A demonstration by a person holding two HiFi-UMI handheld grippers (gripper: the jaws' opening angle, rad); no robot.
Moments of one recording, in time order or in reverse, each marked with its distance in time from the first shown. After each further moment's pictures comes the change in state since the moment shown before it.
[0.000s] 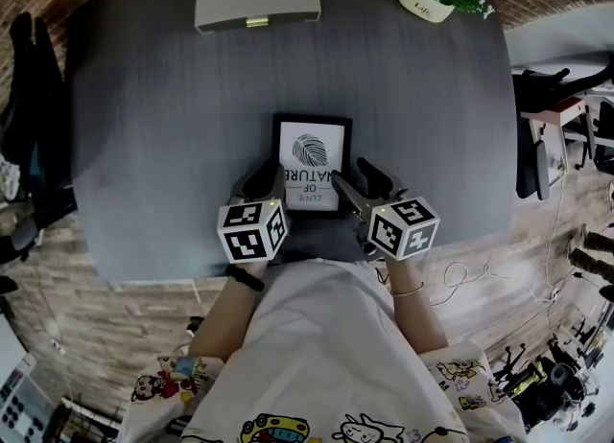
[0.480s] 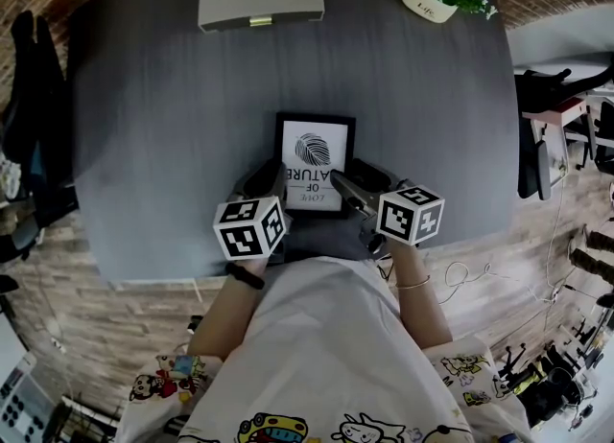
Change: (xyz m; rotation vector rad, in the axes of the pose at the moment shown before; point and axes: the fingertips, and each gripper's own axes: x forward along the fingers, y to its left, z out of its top) left arm -0.003 0.002 0.001 -0.055 0.008 -0.039; right arm 0.010 0.005 -0.008 0.148 0.090 0.106
